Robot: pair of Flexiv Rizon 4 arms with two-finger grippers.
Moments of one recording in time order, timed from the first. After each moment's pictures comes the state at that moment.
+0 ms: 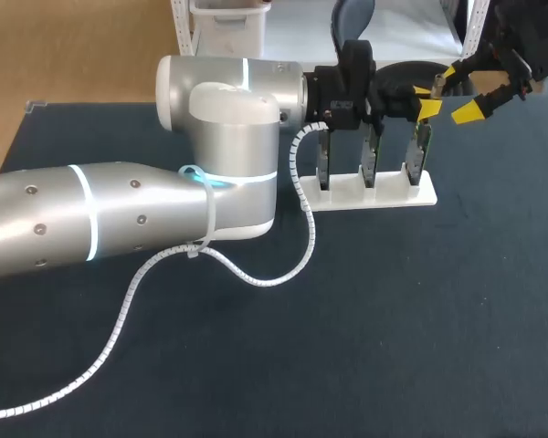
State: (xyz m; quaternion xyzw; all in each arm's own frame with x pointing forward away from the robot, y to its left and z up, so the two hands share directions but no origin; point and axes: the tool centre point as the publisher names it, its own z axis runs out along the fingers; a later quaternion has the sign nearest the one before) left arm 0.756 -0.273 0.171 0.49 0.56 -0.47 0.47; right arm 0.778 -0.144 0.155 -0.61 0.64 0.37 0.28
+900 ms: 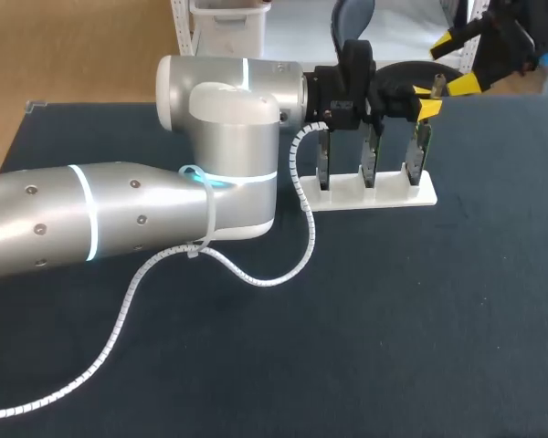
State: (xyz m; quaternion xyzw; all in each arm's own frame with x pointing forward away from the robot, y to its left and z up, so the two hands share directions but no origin) left arm 0.756 -0.273 0.171 0.49 0.56 -0.47 0.47; right arm 0.772 -0.121 0.206 -0.62 0.60 0.38 0.33
